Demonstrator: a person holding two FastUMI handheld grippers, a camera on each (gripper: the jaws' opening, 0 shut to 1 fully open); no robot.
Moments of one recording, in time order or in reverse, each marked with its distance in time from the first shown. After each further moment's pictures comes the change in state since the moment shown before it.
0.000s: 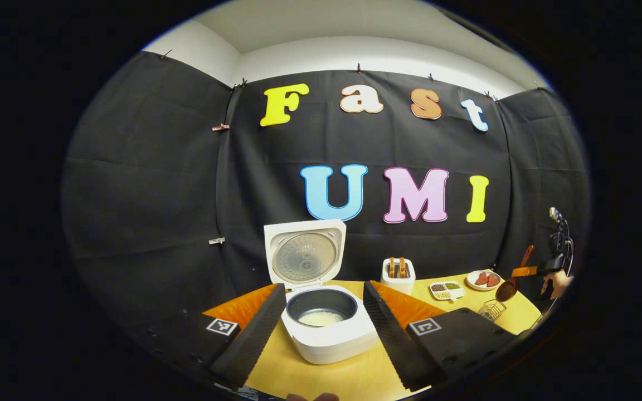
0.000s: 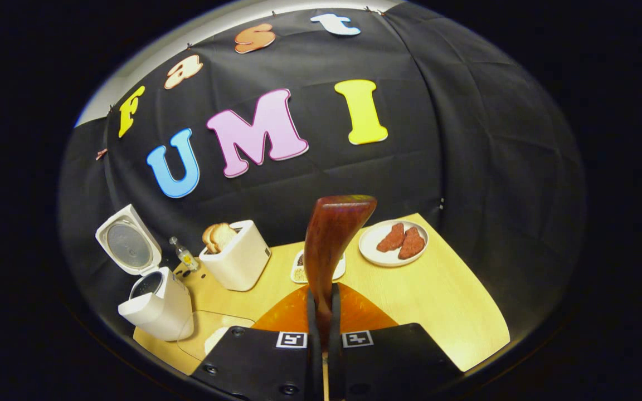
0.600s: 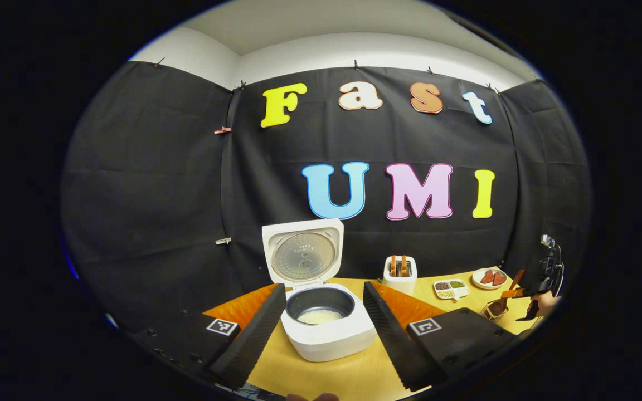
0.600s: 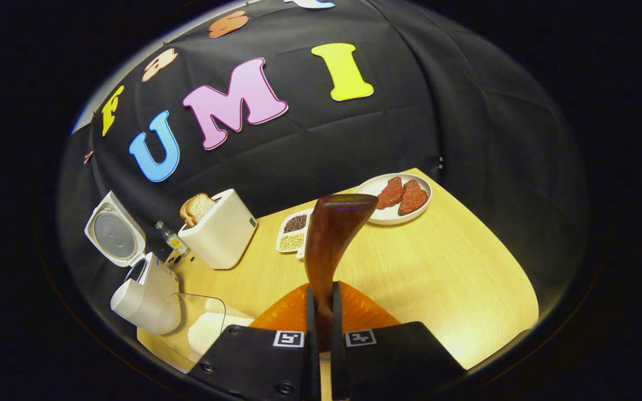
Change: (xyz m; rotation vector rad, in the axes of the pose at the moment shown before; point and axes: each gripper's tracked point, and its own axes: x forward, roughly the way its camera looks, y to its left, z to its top) left arm -0.003 -0.024 0.006 0.010 0.025 0.051; right arm 0.039 -0.018 -0.066 0.092 0.133 -0.004
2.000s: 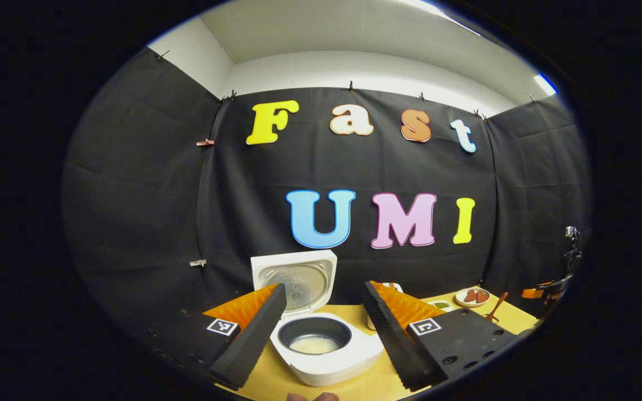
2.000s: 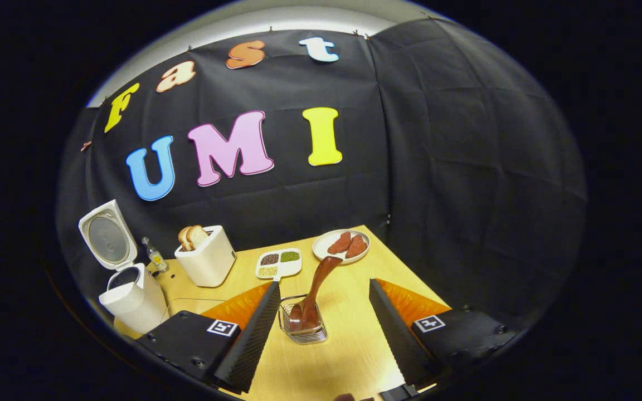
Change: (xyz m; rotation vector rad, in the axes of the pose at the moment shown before) left arm 0.052 0.046 0.059 -0.029 -0.178 -0.172; right arm -0.189 0.013 0.066 -0.178 -0.326 -0.231
